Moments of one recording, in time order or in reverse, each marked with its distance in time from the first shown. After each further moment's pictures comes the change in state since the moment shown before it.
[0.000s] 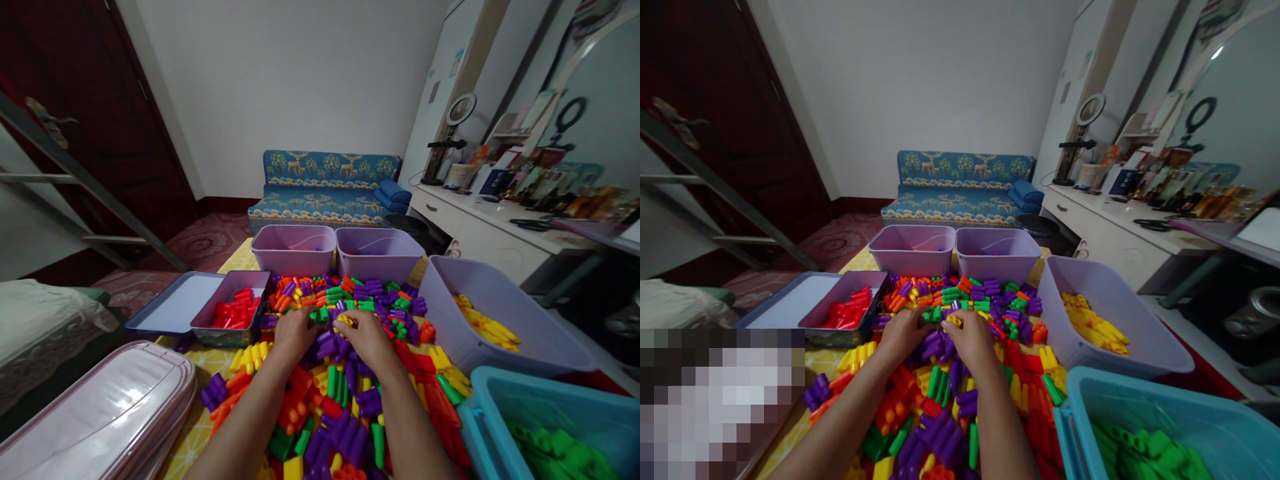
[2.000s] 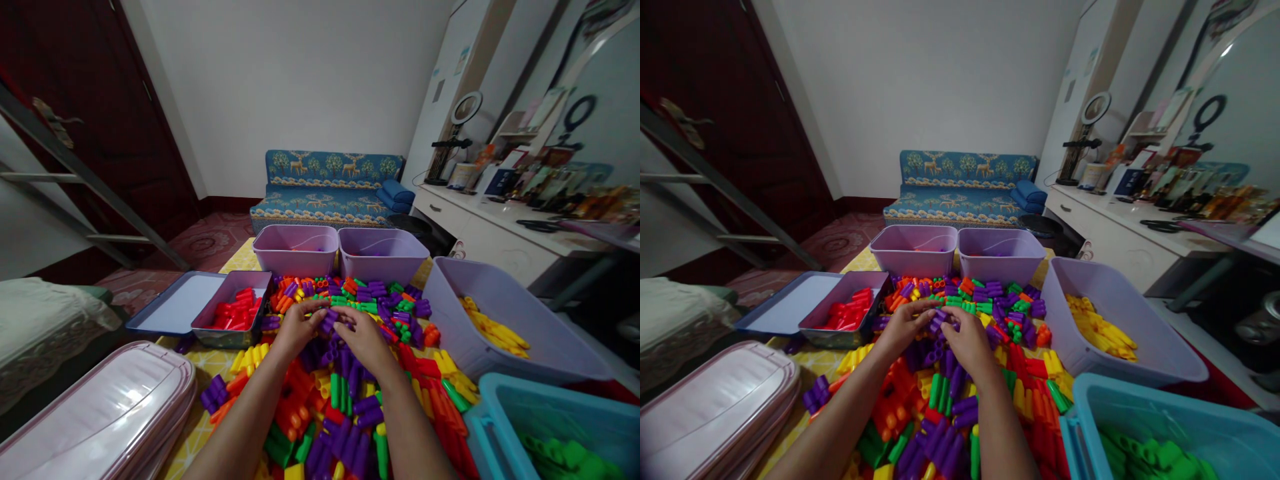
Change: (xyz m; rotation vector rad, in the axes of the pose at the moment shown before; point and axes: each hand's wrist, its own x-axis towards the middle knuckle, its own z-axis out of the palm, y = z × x) left_hand 0.011 -0.002 0.005 -1.074 -0.082 0.034; right_hand 0.002 -0.002 0.014 0.345 -0.085 -0.032
